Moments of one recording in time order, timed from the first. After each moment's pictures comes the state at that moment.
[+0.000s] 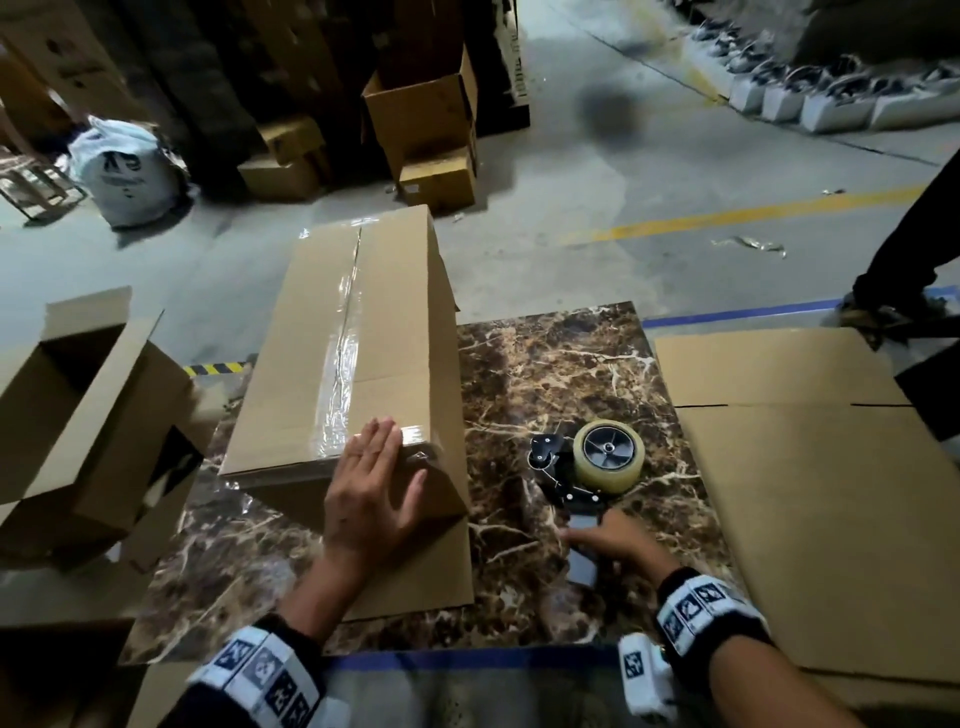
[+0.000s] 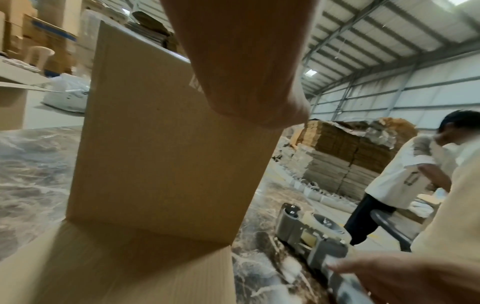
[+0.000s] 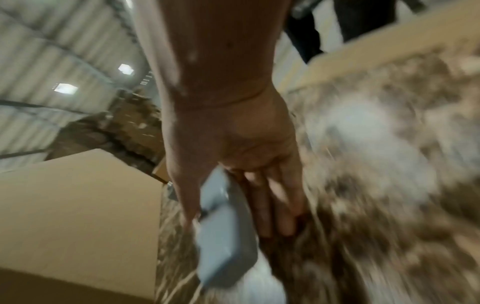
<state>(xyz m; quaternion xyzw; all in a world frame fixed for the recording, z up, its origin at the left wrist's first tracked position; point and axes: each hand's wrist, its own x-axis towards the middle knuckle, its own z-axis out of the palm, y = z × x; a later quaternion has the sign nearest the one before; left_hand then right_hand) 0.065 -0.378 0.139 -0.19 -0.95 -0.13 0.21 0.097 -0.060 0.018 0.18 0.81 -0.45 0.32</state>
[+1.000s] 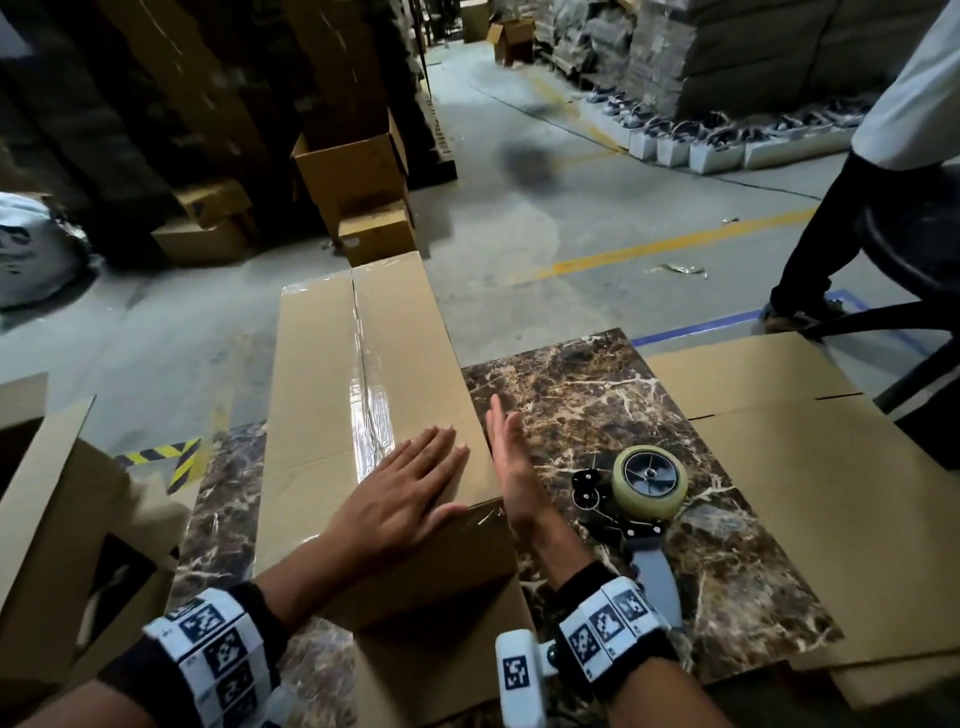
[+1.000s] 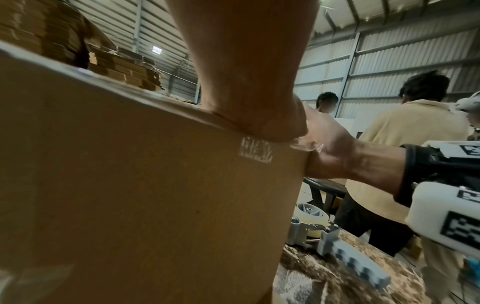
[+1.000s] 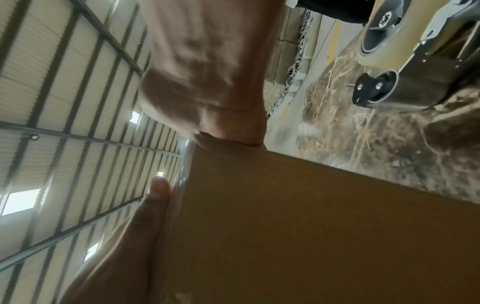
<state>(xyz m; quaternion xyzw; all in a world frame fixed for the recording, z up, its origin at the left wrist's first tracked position) -0.046 -0.439 0.175 -0.45 -0.89 -0.01 -0.03 0.005 -0.268 0.171 0.11 0.61 -0.79 0.00</state>
